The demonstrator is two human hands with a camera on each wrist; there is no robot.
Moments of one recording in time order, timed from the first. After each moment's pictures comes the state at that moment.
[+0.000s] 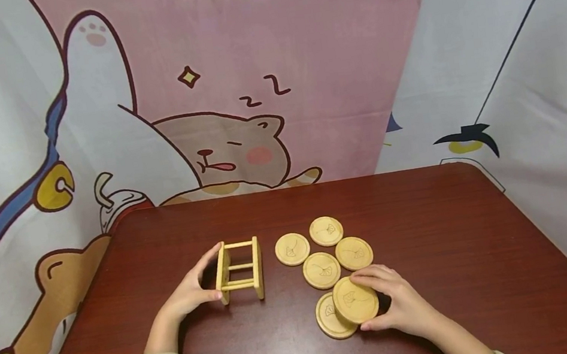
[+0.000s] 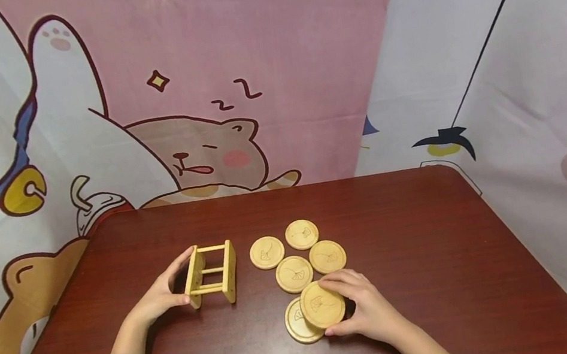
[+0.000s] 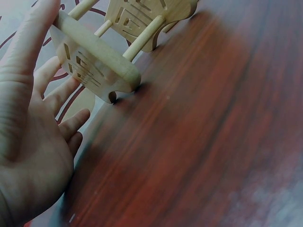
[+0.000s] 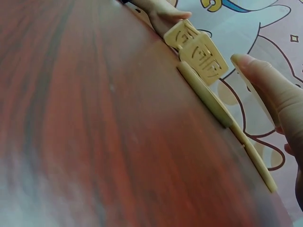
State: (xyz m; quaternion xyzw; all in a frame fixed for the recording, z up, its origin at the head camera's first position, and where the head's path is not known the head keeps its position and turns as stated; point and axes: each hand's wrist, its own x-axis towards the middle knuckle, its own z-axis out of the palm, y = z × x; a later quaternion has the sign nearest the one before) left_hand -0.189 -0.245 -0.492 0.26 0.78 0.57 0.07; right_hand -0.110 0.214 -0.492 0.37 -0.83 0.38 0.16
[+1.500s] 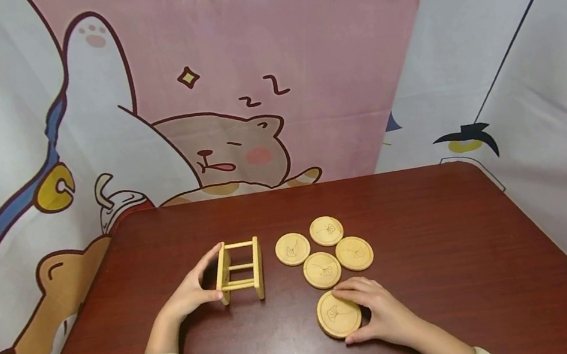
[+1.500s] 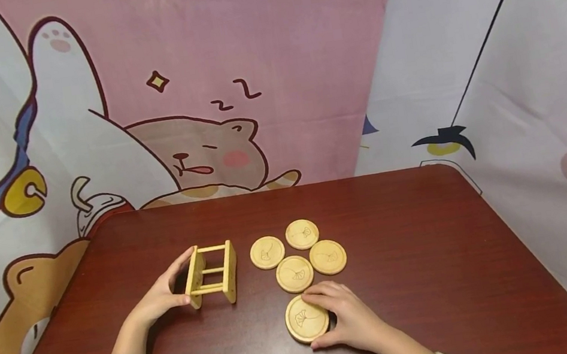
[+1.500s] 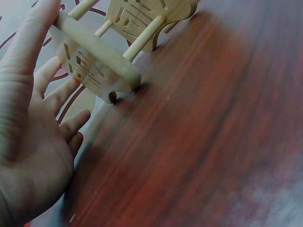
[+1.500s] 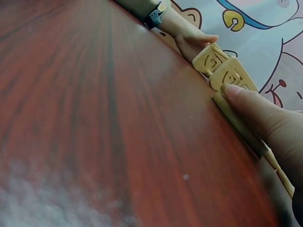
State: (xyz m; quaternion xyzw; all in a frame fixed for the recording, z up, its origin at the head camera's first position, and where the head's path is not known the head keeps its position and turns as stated) left_hand -0.189 -0.245 -0.492 0.26 0.78 0.57 0.07; right_hand -0.107 0.183 -0.505 0.40 -0.84 0.34 0.14
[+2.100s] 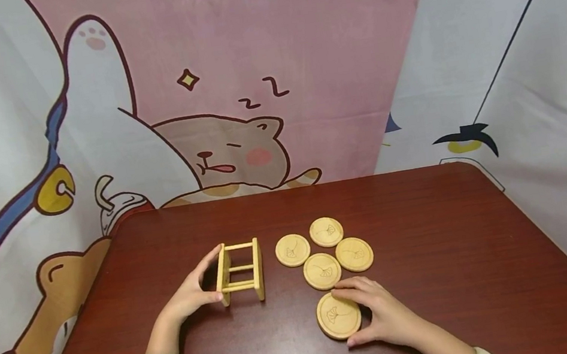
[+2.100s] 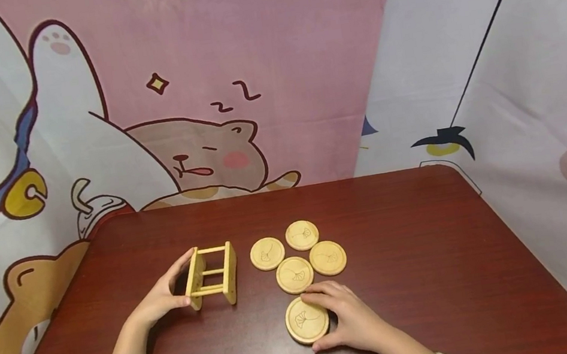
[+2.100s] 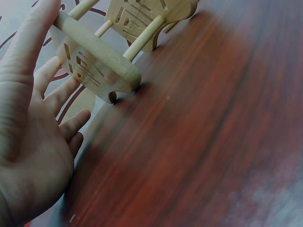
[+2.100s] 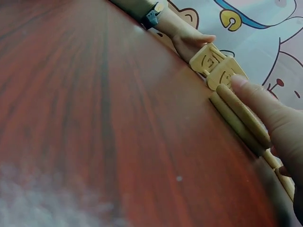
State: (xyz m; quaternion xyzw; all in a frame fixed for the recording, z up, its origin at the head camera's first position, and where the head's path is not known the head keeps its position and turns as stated) left_hand -0.188 -0.245 -0.490 0.26 0.77 0.57 0.07; right_hand -0.106 0.185 -0.502 0.38 -0.86 0.33 0.11
